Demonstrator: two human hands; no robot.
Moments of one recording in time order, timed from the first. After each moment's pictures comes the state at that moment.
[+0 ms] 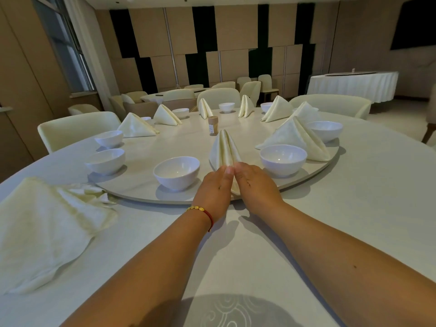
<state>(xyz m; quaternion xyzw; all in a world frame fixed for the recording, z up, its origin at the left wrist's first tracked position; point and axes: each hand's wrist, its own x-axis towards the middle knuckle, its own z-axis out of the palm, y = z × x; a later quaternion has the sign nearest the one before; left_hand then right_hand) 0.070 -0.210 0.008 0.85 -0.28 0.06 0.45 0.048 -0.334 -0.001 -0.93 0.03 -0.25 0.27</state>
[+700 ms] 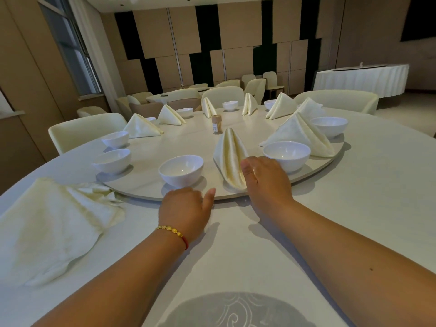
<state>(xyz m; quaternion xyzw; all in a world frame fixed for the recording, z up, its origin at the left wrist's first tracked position) 0.049 -0.146 0.002 0.96 -0.19 0.17 0.10 0.022 -0.335 0.016 -0.91 0.06 -0.34 0.21</state>
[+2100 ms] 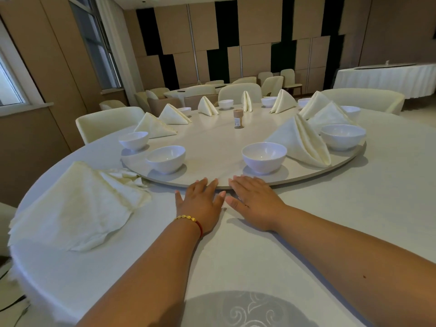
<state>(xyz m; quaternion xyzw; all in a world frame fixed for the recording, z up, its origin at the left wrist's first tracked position) 0.044 -0.122 -0.013 0.98 -0.15 0.04 0.09 0.013 -0.289 -0.018 -0.99 -0.12 -0.07 0.10</state>
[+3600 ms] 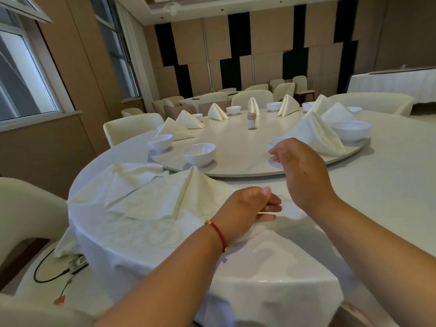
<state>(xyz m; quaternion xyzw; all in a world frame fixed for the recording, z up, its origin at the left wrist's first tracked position) -0.102 -0.134 0.022 0.69 -0.22 -0.18 0.66 -0.113 -0.274 0.053 -0.80 -0.08 -0.40 0.44</state>
